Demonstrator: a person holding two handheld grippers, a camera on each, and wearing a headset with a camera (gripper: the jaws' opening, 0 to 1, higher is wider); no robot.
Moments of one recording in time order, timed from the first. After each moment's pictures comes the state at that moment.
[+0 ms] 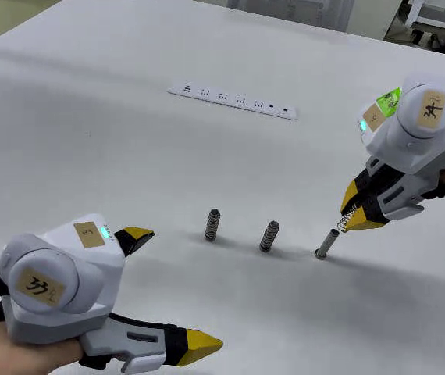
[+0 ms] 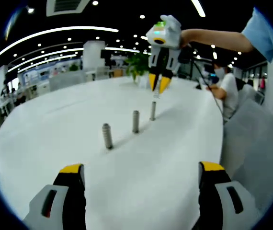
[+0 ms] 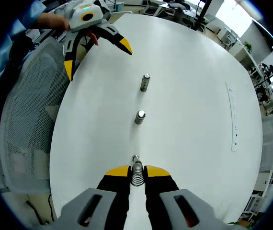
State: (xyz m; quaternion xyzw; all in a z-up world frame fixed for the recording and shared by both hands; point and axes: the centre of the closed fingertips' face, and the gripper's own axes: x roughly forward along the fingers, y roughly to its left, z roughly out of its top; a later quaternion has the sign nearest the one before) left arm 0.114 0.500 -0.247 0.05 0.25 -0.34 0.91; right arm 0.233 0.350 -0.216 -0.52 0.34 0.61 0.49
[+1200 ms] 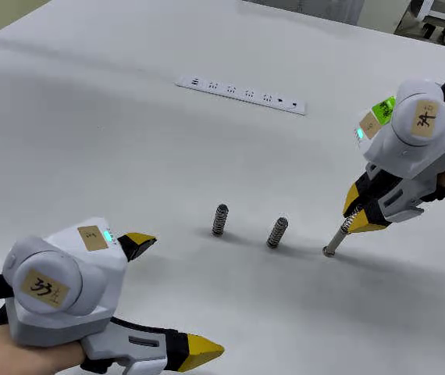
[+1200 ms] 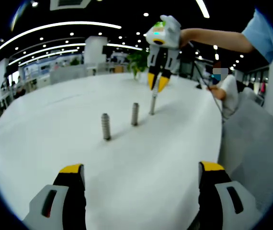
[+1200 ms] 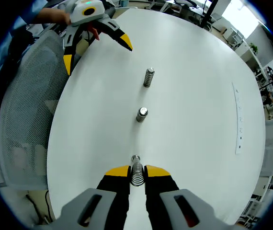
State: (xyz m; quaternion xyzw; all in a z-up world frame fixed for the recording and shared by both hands) left arm 0.105 0.501 -0.259 0.04 0.26 -0.34 0.90; right arm 0.227 0.351 -0.228 -0.53 0.35 0.62 0.47
